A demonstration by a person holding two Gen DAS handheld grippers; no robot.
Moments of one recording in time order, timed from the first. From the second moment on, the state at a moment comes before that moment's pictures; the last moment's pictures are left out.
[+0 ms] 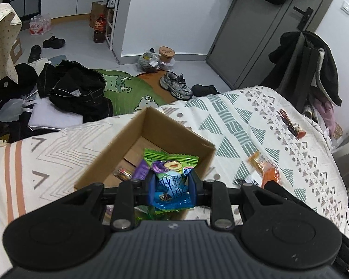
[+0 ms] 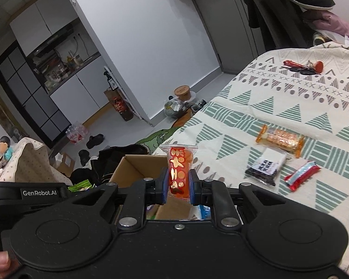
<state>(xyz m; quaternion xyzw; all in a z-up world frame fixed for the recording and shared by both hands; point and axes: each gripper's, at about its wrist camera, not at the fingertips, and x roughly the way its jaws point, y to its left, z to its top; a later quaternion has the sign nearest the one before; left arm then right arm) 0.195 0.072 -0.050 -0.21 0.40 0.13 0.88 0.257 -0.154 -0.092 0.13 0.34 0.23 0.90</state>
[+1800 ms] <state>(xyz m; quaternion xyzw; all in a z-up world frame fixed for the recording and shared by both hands) 0.204 0.110 -0.055 -0.23 0.42 0.16 0.86 0.273 -0.135 -0.087 0.14 0.37 0.21 0.89</state>
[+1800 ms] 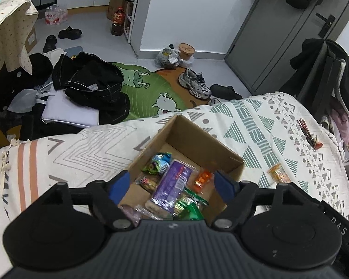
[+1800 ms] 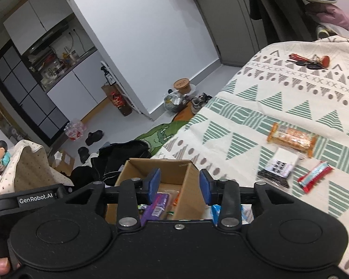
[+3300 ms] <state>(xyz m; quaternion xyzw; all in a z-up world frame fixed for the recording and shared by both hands) 0.216 -0.061 -0.073 -0.16 0.42 0.10 0.89 0.242 -0.320 -0.132 0.16 0.34 0.10 0.92</state>
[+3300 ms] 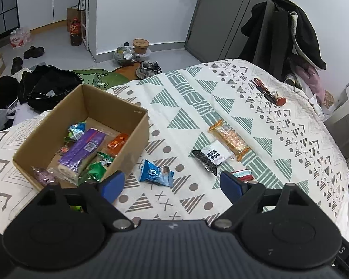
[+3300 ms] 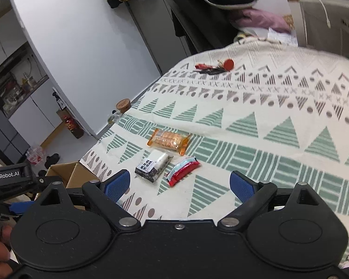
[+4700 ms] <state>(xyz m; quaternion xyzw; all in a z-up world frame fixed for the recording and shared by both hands) 0.292 -0.073 -0.204 -0.13 0.44 0.23 0.86 0.355 -0.281 -0.229 0.21 0.42 0.12 0.87</state>
